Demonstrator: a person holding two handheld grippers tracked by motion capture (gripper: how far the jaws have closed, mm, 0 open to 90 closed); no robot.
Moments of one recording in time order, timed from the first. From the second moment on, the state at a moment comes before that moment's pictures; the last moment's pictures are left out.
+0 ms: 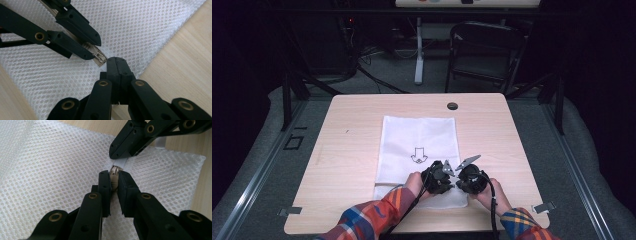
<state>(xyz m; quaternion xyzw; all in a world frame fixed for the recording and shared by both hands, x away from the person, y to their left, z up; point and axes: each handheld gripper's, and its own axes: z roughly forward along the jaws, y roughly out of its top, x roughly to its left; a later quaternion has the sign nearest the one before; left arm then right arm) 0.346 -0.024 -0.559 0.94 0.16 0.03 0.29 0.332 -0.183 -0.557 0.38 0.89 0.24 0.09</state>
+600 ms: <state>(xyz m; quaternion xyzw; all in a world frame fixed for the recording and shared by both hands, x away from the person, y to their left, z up) 0.350 -0.019 -0.561 0.93 0.18 0.01 0.31 0.334 -0.186 -0.556 0.38 0.89 0.24 0.08</state>
